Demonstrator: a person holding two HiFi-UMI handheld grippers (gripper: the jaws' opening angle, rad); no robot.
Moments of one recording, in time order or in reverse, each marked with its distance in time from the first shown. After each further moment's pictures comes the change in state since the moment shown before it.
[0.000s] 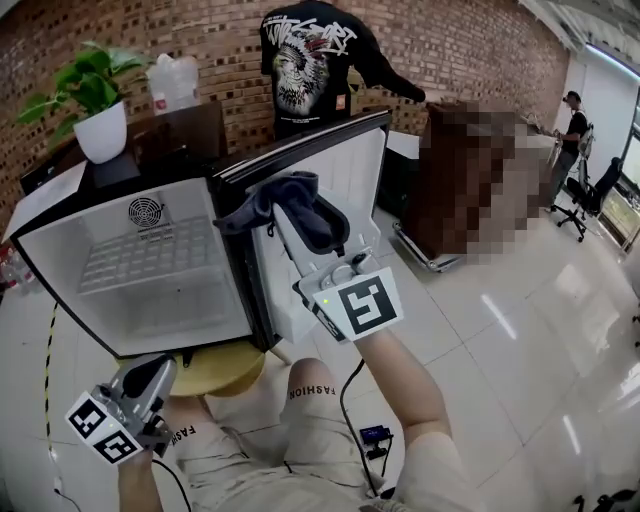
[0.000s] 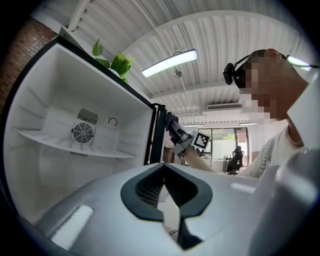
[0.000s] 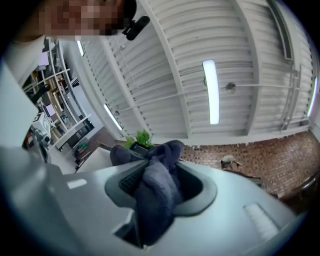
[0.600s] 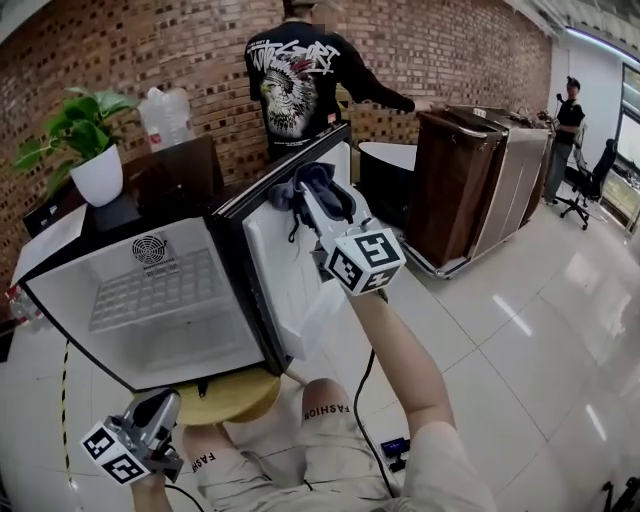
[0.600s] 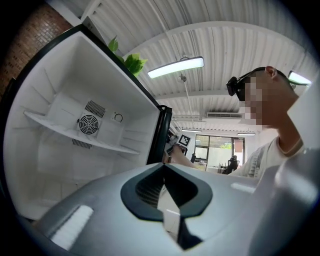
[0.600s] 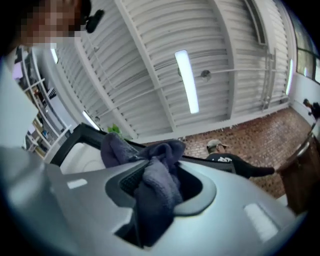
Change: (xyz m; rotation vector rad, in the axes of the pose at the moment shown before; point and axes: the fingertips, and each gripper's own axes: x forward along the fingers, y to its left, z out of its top) left arm -0.019 0.023 -0.013 -0.094 -0.021 -0.040; right arm 0.033 -0.102 -0.074 0.236 0.028 -0.122
